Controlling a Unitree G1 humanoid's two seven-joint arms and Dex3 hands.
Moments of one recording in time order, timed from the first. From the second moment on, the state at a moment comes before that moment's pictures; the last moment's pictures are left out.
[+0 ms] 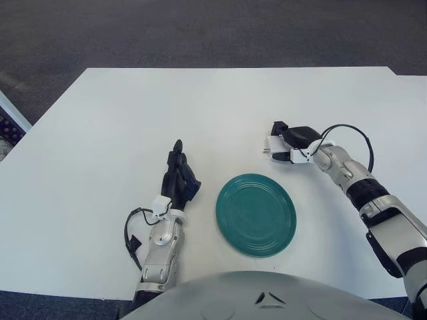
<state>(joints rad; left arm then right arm) 0.29 -0.11 -0.14 -0.05 -0.09 -0.21 0.07 -0.57 -0.51 0.50 0.73 -0.72 -0.28 0.05</state>
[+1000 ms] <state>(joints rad) 0.28 -0.11 -0.14 -0.06 -0.07 -0.20 0.07 -0.58 -0.48 0.42 0.72 -0.67 -0.17 0.11</state>
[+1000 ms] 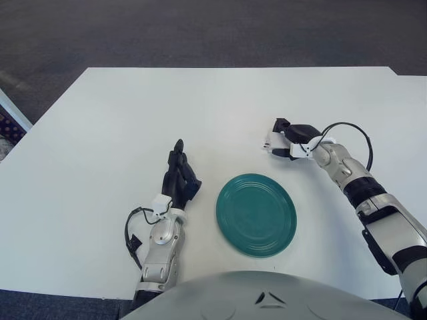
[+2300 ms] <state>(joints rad) 0.27 -0.11 -0.13 -0.01 -0.07 -0.25 0.05 -0.56 -0.58 0.26 0.00 -0.64 0.00 0.33</state>
